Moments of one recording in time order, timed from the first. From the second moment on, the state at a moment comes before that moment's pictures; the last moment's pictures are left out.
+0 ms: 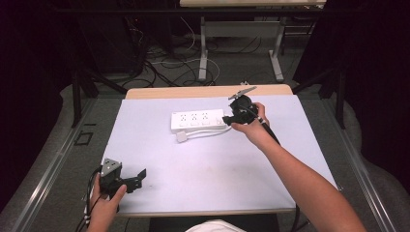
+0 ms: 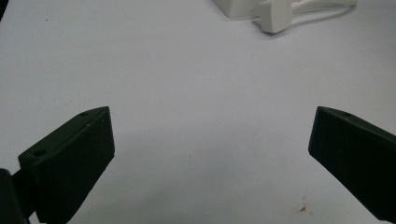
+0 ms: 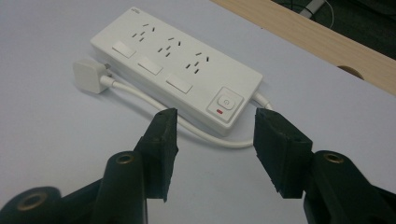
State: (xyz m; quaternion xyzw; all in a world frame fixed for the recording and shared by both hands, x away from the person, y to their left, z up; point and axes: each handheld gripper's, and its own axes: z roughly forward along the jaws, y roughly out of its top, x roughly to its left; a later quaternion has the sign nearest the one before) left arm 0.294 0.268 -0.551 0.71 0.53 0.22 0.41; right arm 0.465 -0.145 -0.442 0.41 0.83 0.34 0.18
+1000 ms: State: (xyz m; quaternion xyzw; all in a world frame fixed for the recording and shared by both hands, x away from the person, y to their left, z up) left arm 0.295 0.268 -0.552 0.71 0.52 0.21 0.41; right arm 0.509 -0.127 -0.449 0.47 0.81 0.31 0.16
